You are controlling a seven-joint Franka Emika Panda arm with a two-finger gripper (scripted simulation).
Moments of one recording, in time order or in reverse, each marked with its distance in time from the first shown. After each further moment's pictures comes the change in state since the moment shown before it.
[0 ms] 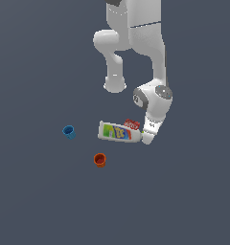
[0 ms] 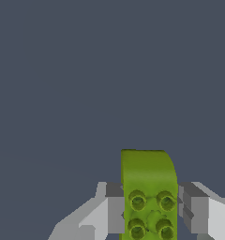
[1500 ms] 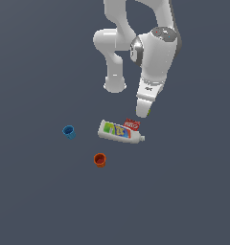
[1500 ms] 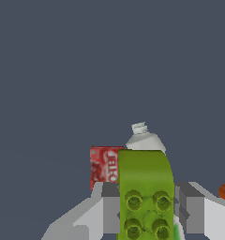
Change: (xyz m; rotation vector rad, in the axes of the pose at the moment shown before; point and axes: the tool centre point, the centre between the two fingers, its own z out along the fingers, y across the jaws) arm -0.052 0.012 -0.187 0.011 -0.006 -0.002
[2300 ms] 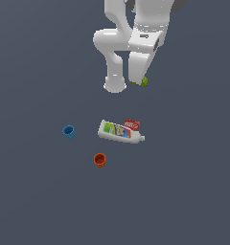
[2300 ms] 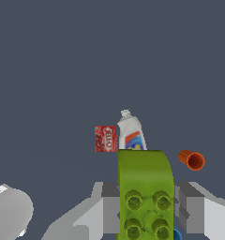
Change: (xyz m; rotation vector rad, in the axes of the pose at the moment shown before) arm -0.039 0.013 -0.148 0.003 -0.001 0.002
